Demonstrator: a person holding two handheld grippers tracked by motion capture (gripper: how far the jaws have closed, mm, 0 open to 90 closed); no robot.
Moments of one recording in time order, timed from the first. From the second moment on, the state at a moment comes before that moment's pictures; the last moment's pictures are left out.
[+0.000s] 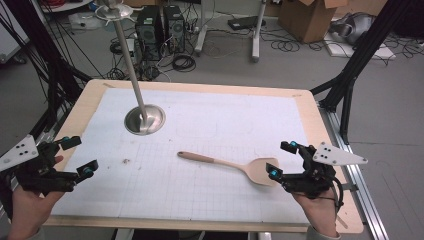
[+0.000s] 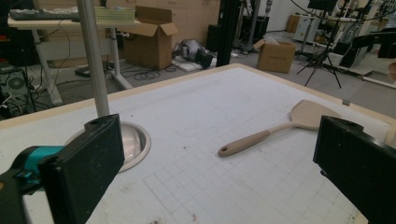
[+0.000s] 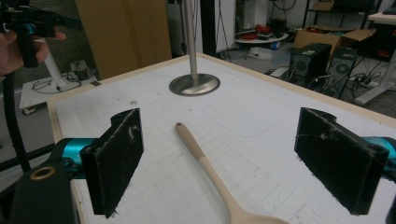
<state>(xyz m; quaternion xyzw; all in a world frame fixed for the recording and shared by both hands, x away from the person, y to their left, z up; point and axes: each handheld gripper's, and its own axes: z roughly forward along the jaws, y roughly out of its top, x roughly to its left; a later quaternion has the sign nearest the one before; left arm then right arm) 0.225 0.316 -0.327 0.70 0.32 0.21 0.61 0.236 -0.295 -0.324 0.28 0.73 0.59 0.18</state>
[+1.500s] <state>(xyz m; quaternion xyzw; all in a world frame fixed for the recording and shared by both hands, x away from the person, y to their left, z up) 0.214 0.326 -0.333 0.70 0.34 0.23 0.59 0.289 -0.225 -0.367 0.26 0.80 0.53 0.09</state>
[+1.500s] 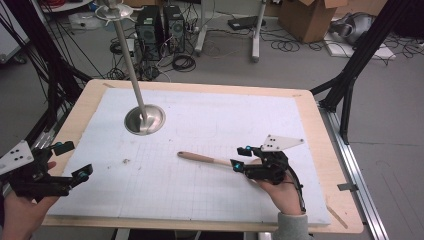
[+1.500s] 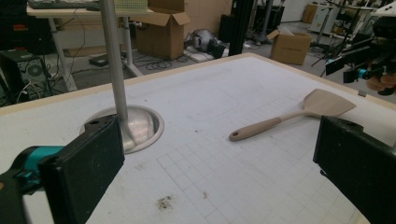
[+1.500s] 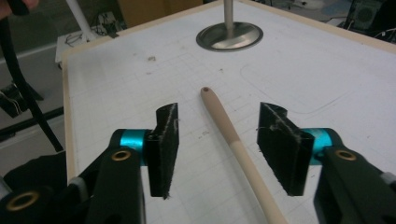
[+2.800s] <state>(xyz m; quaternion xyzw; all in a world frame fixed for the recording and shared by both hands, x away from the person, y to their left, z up) 0.214 0.328 -0.340 0.70 0.35 0.22 0.58 0.310 -0.172 -0.406 0.22 0.85 0.46 0.08</state>
